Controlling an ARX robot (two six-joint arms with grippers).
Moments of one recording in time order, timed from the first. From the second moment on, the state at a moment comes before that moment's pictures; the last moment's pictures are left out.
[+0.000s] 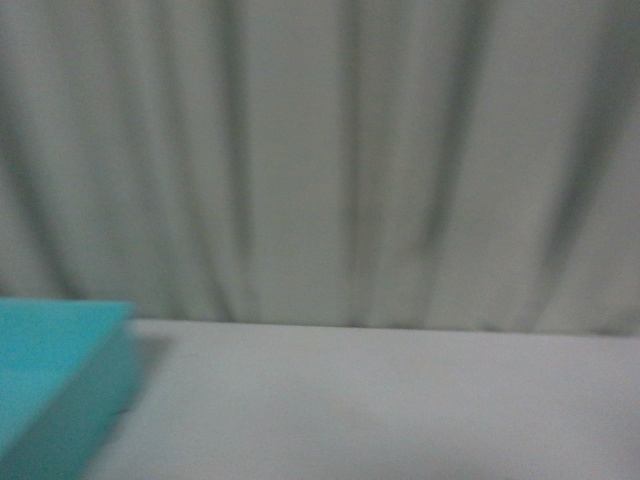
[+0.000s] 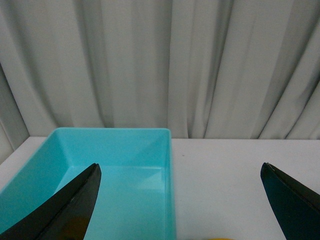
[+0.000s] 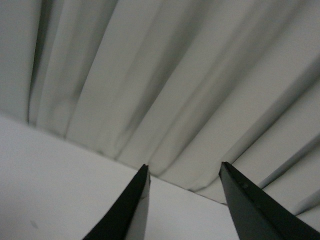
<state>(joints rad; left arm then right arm) 0.00 0.01 0.01 0.00 0.00 0.00 -0.01 0.50 0.35 0.12 -0.06 -0.55</state>
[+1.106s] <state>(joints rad) 0.00 0.01 0.01 0.00 0.00 0.00 -0.01 0.00 0.01 0.00 0.00 -0.02</state>
